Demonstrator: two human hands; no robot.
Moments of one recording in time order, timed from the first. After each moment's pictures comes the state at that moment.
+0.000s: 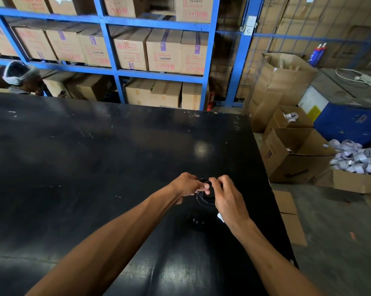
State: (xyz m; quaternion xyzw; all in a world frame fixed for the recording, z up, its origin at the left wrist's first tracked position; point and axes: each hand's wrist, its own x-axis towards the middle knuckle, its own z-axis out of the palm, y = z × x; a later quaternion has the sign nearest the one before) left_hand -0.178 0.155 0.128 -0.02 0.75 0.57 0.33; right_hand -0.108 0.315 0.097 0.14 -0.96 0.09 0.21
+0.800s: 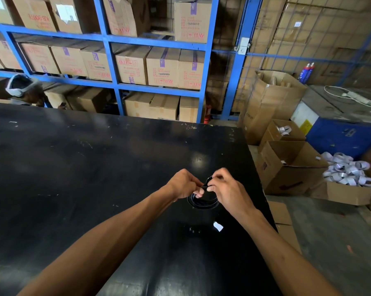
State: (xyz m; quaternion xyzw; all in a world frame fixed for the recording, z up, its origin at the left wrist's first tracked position) left_hand -0.182 0.151 0.161 0.08 0.83 0.50 0.24; right_hand -0.126 0.334 0.151 0.17 -0.96 0.14 0.17
